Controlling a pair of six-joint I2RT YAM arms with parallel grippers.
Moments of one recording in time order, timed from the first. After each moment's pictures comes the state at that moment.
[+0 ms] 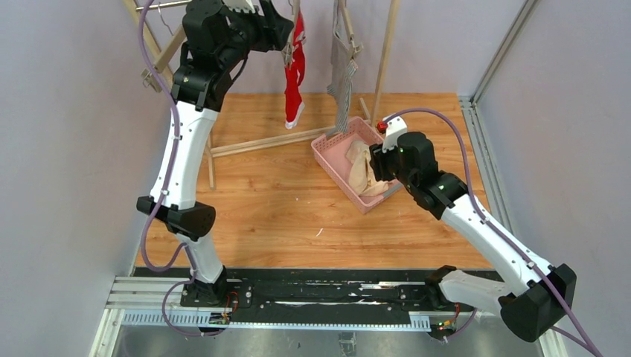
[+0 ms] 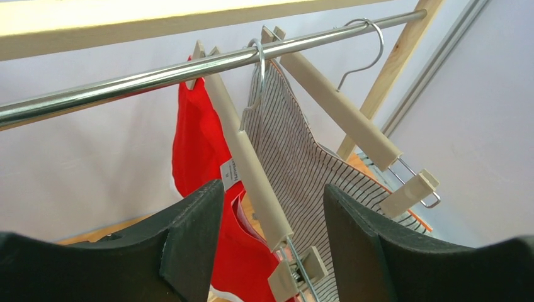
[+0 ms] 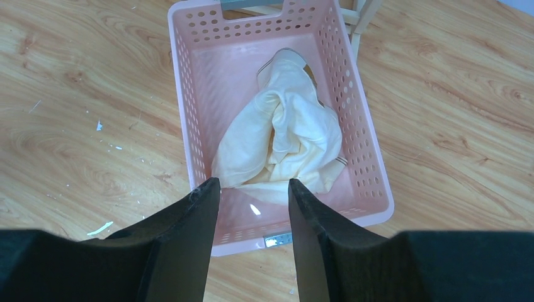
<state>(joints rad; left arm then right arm) -0.34 1.80 2.43 -0.55 0.11 -0.21 0.56 1.09 1.01 -0.38 0.14 -0.01</state>
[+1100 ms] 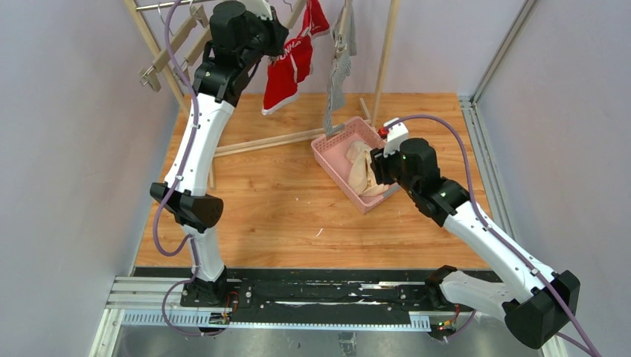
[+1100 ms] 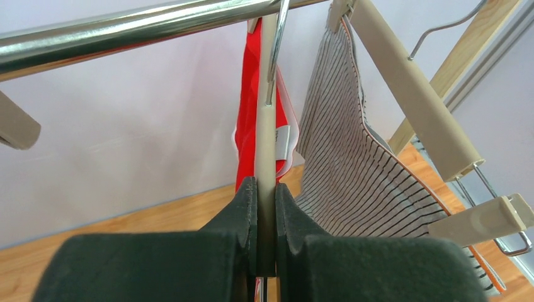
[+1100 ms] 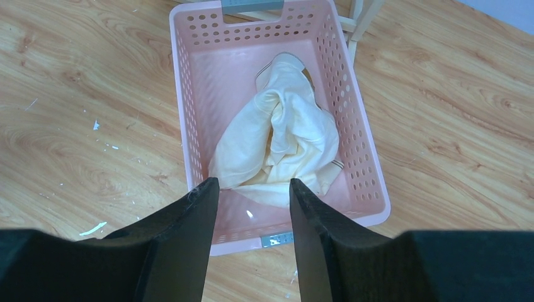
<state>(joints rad) -0.36 1.90 2.43 -0.53 0.01 -0.12 0.58 1.04 0.94 -0.33 0.15 -0.03</state>
